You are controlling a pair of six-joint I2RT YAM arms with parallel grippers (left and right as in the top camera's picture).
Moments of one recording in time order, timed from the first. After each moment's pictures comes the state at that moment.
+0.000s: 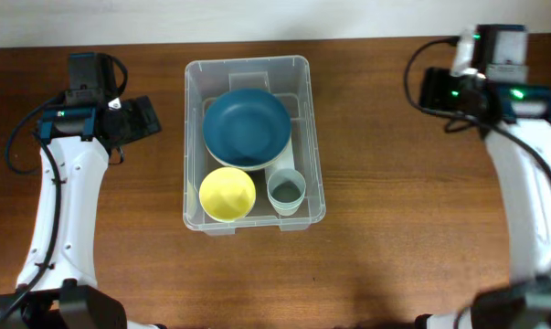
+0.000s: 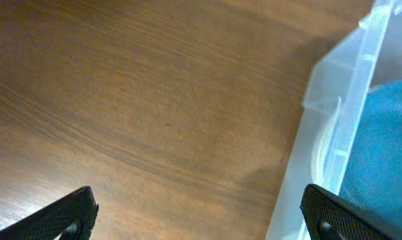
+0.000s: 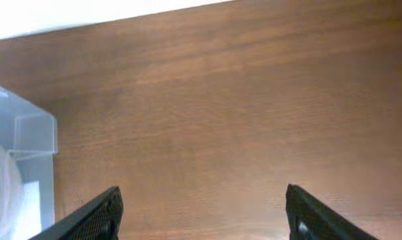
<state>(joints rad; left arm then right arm) 0.07 1.62 1.54 -0.97 -0.14 -0.26 -0.10 1.60 1.63 -0.89 0.01 0.09</state>
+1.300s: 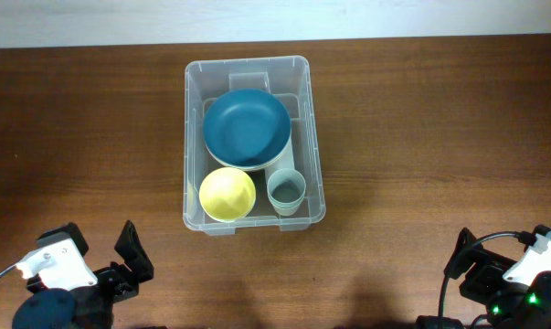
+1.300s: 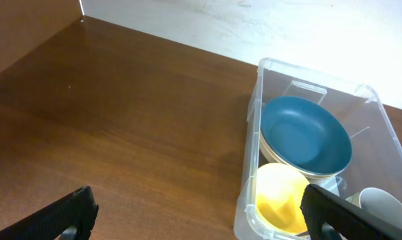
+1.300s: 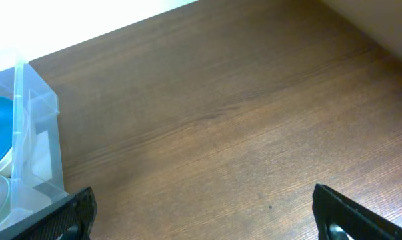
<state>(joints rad) 0.07 0.42 1.02 -1.05 -0.11 -0.25 -0.15 0.45 1.09 -1.23 0.13 0.24</state>
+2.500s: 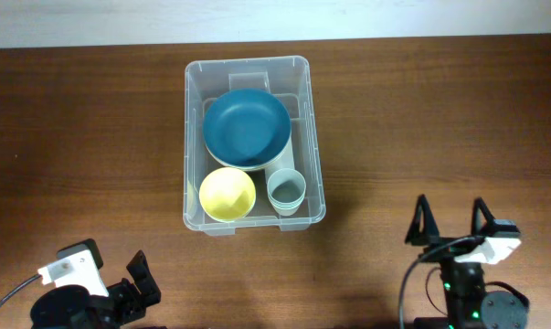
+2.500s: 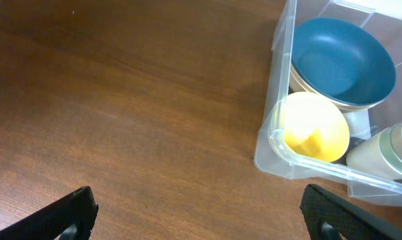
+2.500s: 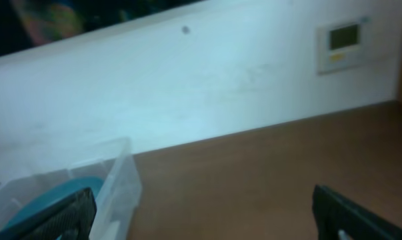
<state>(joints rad) 0.07 0.42 1.02 -1.29 -0.11 -0.25 -0.02 0.02 0.30 -0.23 -0.02 0.22</state>
